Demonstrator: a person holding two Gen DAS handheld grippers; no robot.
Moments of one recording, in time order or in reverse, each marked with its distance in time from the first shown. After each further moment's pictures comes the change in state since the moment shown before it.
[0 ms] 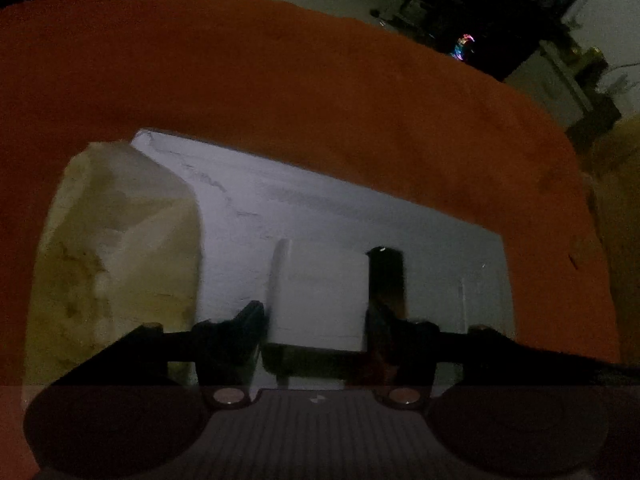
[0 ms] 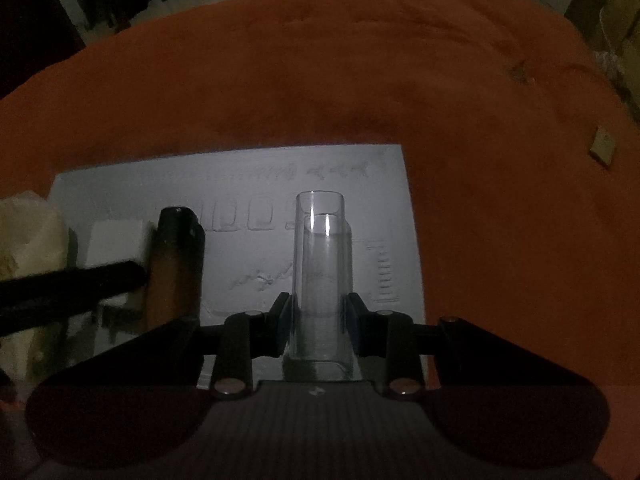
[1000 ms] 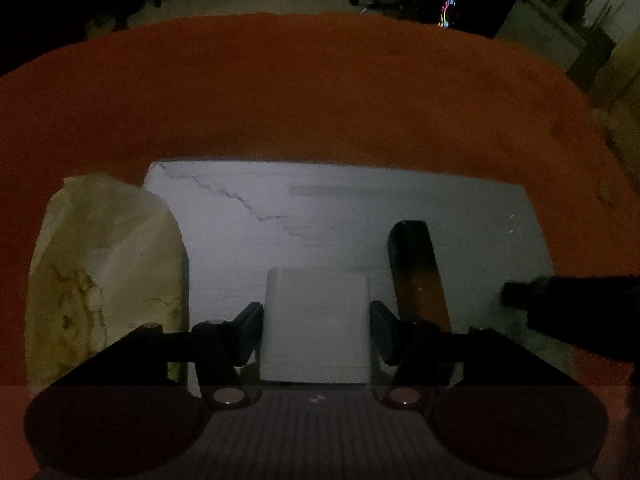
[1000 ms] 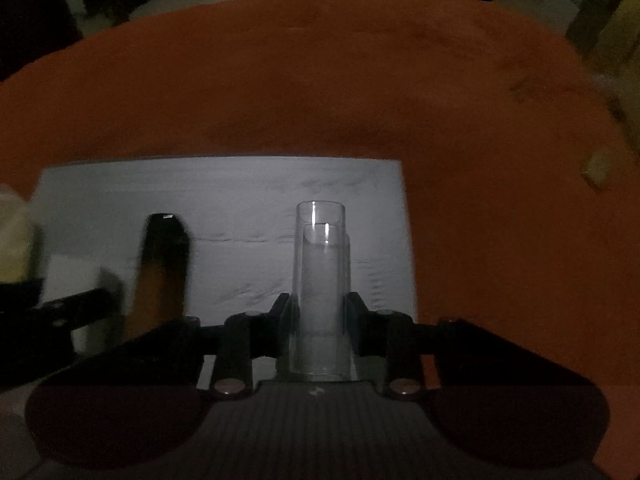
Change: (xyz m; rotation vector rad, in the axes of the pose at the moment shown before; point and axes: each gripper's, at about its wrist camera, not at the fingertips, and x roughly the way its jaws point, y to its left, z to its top) left arm -0.012 -0.009 0.000 0.146 -0.012 0.106; right arm -0.004 0.010 0.007 -0.039 -0.016 -0.015
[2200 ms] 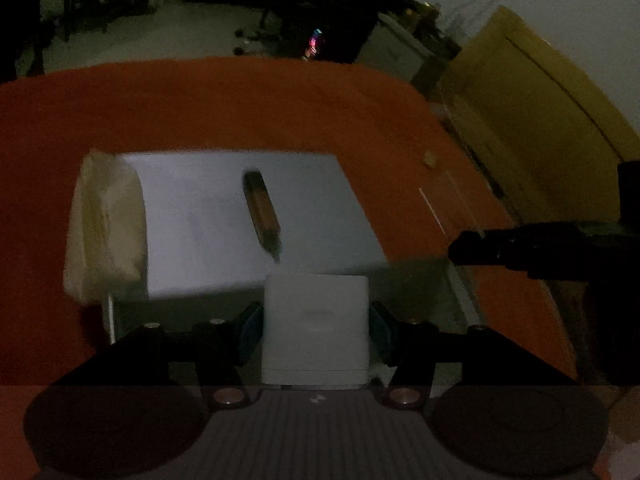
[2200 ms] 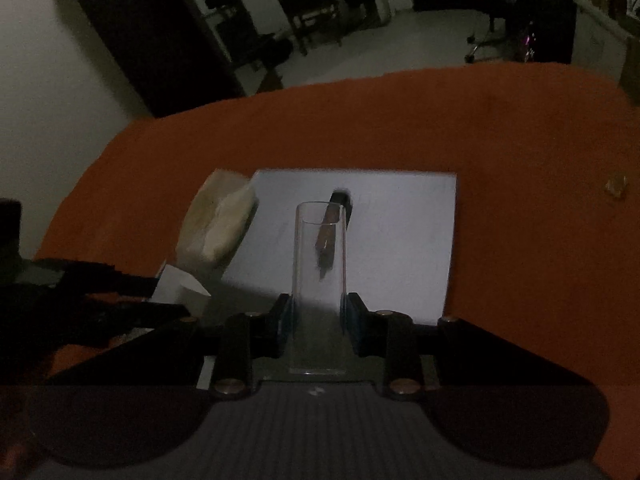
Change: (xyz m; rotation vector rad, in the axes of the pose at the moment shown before) left arm -0.169 -0.006 -0.123 0.164 -0.053 -0.344; right arm -0.207 -0.044 -0.126 -0.137 -0.166 0.408
